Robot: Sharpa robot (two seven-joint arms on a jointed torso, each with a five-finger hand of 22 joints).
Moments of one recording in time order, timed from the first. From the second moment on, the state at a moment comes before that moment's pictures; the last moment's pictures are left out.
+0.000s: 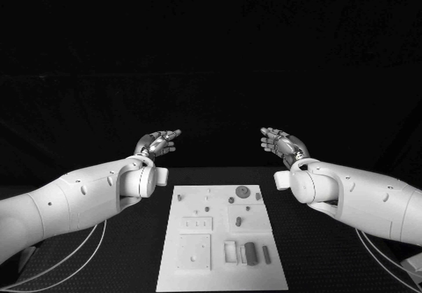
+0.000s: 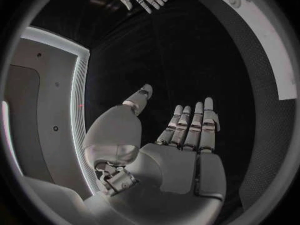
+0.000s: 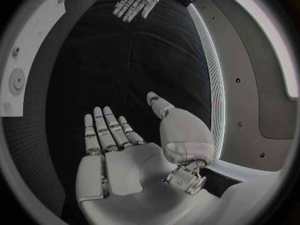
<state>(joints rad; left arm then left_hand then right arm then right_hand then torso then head) 1.25 -0.63 -0.12 1.13 -0.03 -0.54 0.31 0.91 -0.05 0.41 -0.16 0.05 0.39 0.15 0.30 0.50 0.55 0.14 0.06 0.06 0.50 0.18 0.16 0.57 0.02 0.60 0.12 0.07 0.64 1.20 -0.70 -0.07 1.24 -0.05 -0.48 0.34 0.82 0.05 0.43 -0.10 0.07 0.20 0.14 0.21 0.28 0.55 0.23 0.09 0.07 0.40 0.24 0.28 0.31 0.03 0.20 0.23 0.06 1.10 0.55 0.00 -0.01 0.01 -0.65</state>
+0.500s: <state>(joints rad) 1.31 -0.59 -0.16 1.00 -0.06 -0.35 0.15 0.97 -0.03 0.45 -0.20 0.05 0.55 0.16 0.37 0.52 0.84 0.17 0.18 0.12 0.73 0.17 0.28 0.62 0.02 0.74 0.08 0.14 0.67 1.28 -0.65 -0.11 1.05 -0.13 -0.15 0.15 0.97 0.00 0.51 -0.24 0.07 0.41 0.15 0.36 0.39 0.71 0.23 0.15 0.08 0.58 0.25 0.37 0.36 0.09 0.41 0.21 0.10 1.29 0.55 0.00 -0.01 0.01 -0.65</state>
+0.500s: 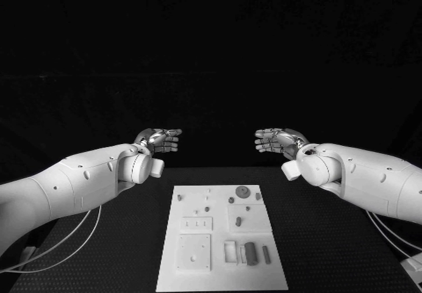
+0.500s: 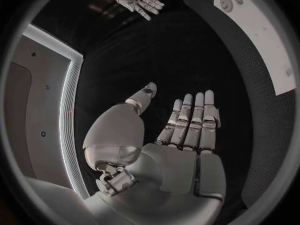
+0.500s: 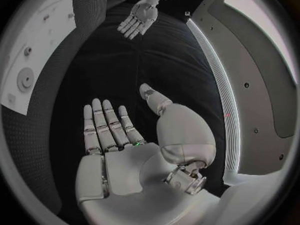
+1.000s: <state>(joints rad) 1.31 -0.70 -0.16 1.22 -0.13 -0.29 0.19 1.07 0.00 0.52 -0.29 0.05 0.80 0.17 0.41 0.50 1.10 0.12 0.25 0.17 0.95 0.10 0.37 0.69 0.05 0.91 0.01 0.21 0.70 1.28 -0.60 -0.11 0.99 -0.98 -0.20 0.14 1.11 -0.04 0.53 -0.28 0.07 0.68 0.18 0.42 0.43 0.98 0.17 0.21 0.10 0.85 0.15 0.46 0.43 0.19 0.69 0.20 0.13 1.30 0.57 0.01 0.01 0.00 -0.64</state>
